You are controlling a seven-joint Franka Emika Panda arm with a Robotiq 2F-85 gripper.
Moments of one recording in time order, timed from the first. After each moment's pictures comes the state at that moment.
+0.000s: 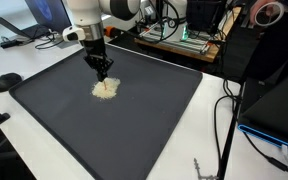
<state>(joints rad) -0.10 0.44 0.01 -2.02 -0.06 2.56 -0.25</state>
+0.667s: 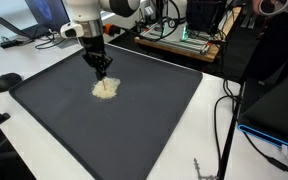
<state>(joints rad) -0.09 0.42 0.01 -2.01 -0.06 2.55 -0.25</state>
